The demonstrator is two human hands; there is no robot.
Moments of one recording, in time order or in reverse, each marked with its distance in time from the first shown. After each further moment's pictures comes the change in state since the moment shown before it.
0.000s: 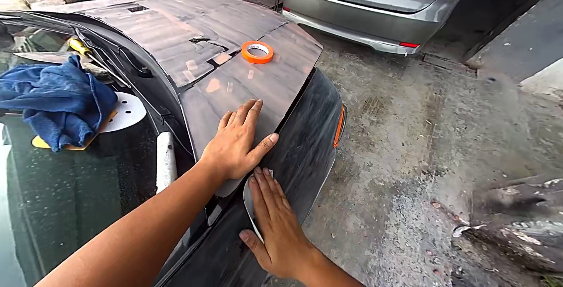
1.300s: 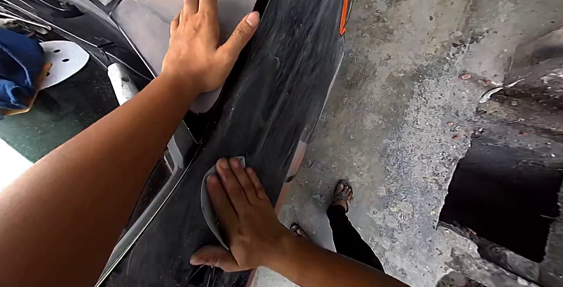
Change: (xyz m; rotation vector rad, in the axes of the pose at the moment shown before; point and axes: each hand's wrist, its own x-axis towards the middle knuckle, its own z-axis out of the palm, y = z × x) left_hand 0.000 0.004 -0.004 0.084 -0.086 0.016; right_hand -0.073 -0.149 0.071 0.082 0.235 0.183
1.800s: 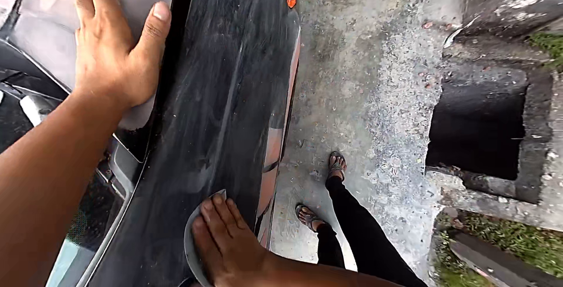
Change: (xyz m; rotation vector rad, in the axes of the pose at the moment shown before) left_hand 0.006 -0.002 0.002 0.050 -0.012 0.030; right_hand -0.051 -0.030 0.021 0.062 0.079 0.197
